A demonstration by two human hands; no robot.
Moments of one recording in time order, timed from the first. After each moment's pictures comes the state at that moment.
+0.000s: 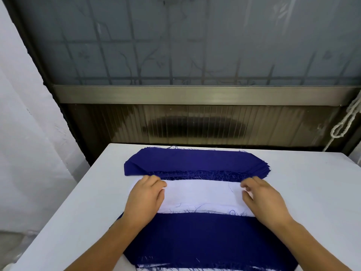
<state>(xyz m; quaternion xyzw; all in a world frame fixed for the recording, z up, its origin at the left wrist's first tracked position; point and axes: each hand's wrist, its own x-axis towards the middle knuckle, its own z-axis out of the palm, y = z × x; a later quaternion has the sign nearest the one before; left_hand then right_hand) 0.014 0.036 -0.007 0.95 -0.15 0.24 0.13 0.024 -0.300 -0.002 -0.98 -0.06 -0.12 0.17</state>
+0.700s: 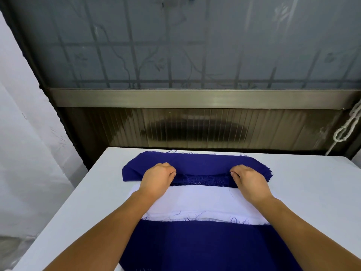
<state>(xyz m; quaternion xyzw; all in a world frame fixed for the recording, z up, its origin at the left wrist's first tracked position) 0.104 0.020 -0.005 0.97 -0.13 0.15 0.13 0.106 -0.288 -0.008 -0.97 -0.09 -0.13 0.16</state>
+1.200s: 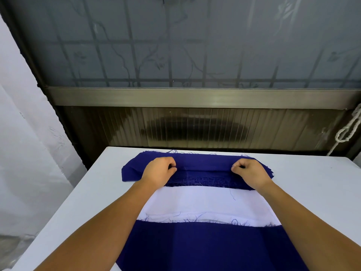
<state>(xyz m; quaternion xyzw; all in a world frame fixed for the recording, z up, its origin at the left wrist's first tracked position) 0.130 0.017 0.012 0.98 -0.07 0.07 0.18 0.131 -0.289 0.014 -0.91 0.02 -0.01 0.41</state>
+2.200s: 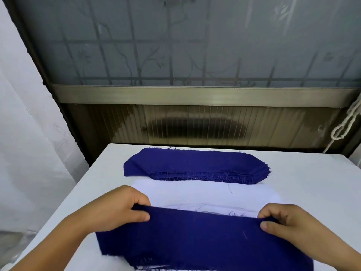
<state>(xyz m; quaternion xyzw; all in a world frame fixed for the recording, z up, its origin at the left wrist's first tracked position) -0.022 0.086 0.077 0.93 -0.20 -0.19 0.25 -0.041 -0.333 0.060 -0.87 -0.13 0.17 0.44</state>
